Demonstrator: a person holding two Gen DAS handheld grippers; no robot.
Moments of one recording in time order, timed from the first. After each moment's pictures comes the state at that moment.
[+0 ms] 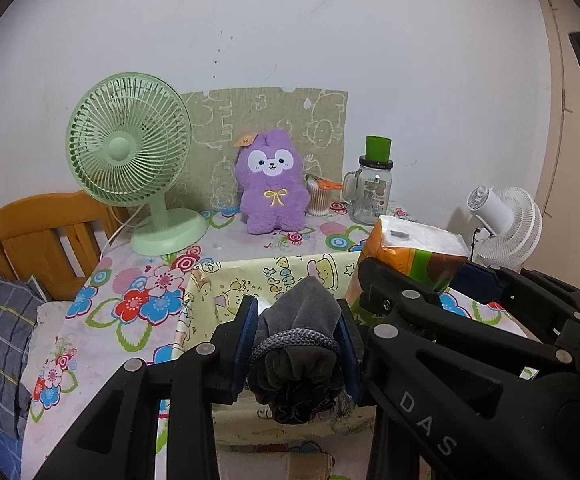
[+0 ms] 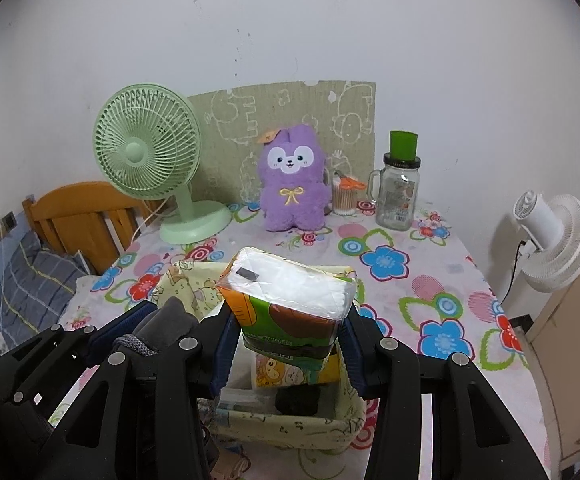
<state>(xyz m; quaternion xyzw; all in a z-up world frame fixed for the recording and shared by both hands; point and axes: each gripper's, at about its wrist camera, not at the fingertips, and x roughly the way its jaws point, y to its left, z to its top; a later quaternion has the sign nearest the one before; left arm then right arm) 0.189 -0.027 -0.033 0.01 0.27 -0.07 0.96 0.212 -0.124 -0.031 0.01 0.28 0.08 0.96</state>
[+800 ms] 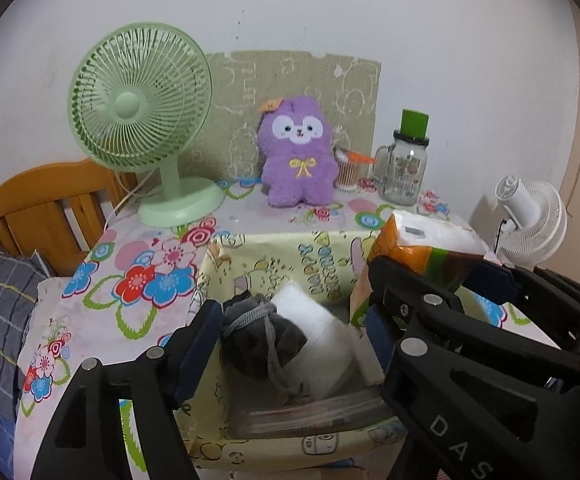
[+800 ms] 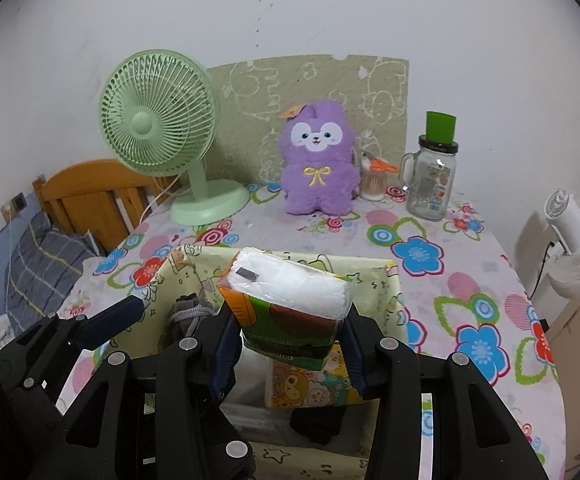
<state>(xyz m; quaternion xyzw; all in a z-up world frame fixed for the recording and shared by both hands) 0.226 -0.009 -0.062 0.00 0.32 -0.04 0.95 0.246 -0.105 -0.058 -0.01 0.31 0.12 0.94</state>
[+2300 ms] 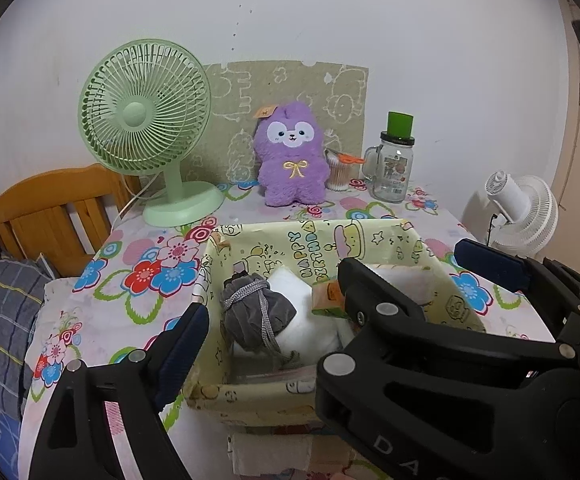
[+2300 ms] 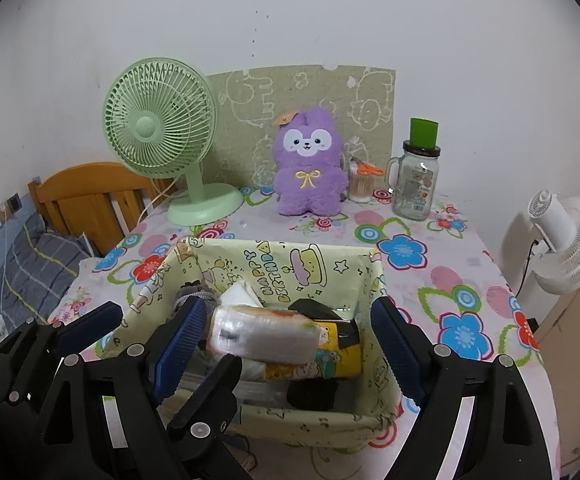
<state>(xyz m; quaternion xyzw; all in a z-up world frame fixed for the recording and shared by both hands) 0.192 -0.012 -0.057 0.01 0.31 -0.05 0.95 0.211 -0.109 -0.050 -0.01 0.29 0.10 0.95</state>
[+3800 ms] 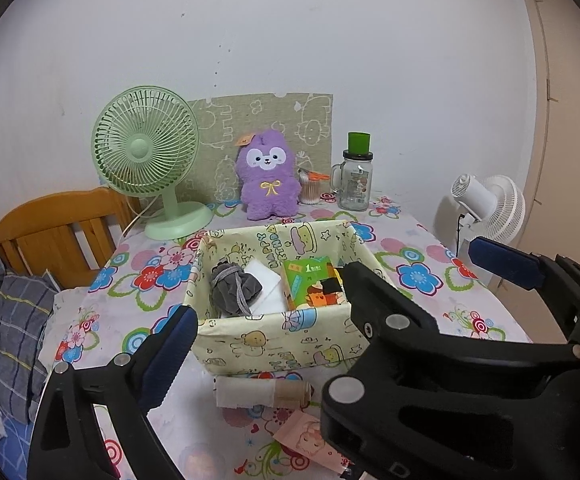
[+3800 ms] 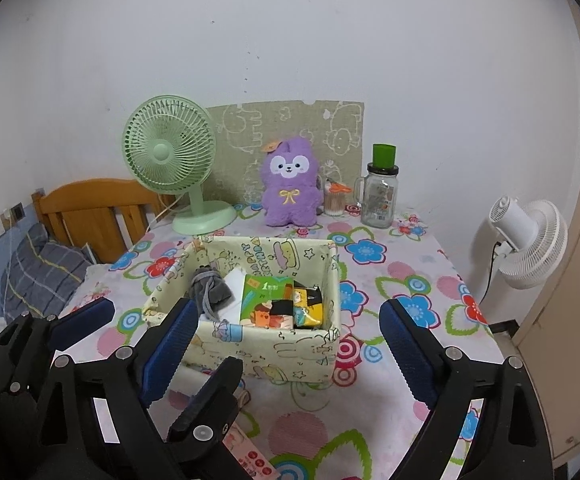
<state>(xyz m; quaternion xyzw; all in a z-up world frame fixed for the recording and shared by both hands) 0.109 -0.035 -0.028 0.03 0.27 -0.07 0.96 0.116 -0.135 -0.016 -0.01 0.25 0.08 0.96</state>
